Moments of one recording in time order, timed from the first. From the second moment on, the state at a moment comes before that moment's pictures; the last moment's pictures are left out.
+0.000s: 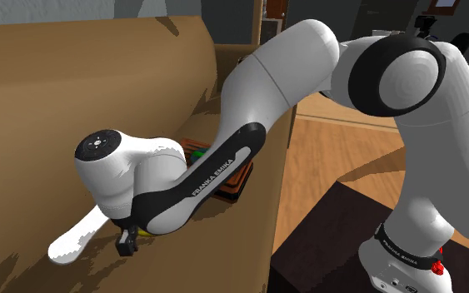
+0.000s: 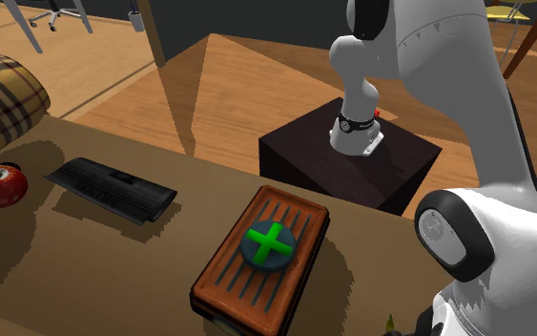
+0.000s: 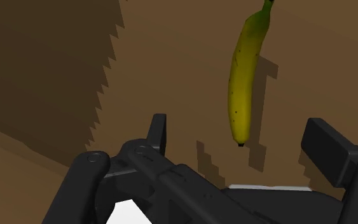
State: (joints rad) arm 0.55 0.66 0.29 -1.62 -0.50 2.31 0.21
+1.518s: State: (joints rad) arm 0.54 0.60 0.32 -1.60 -0.46 2.23 0.18
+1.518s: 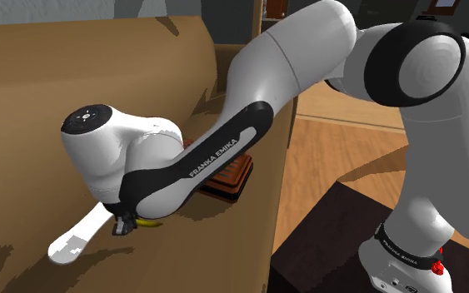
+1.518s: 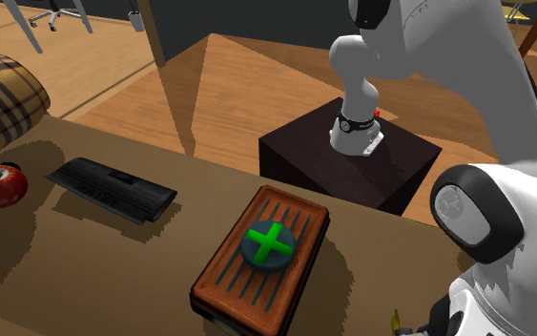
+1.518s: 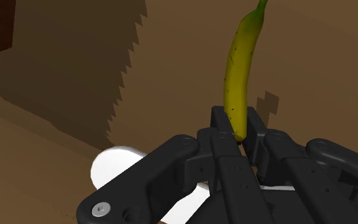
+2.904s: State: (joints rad) arm 0.53 0.49 0.35 -1.48 -0.39 2.02 0.10
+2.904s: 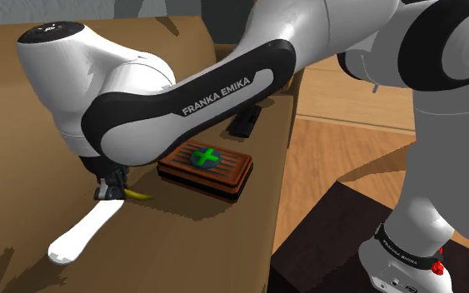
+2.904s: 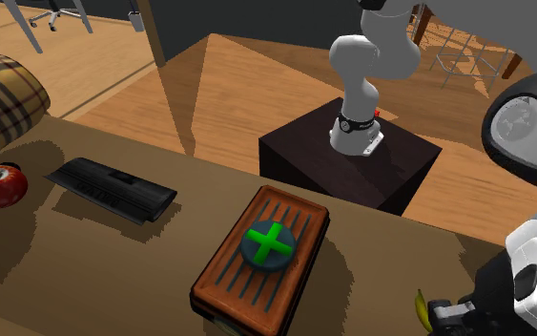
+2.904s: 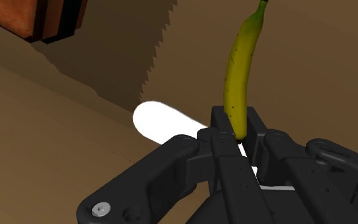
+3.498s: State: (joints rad) arm 0.43 0.36 0.35 -1.61 -0.34 2.06 0.00
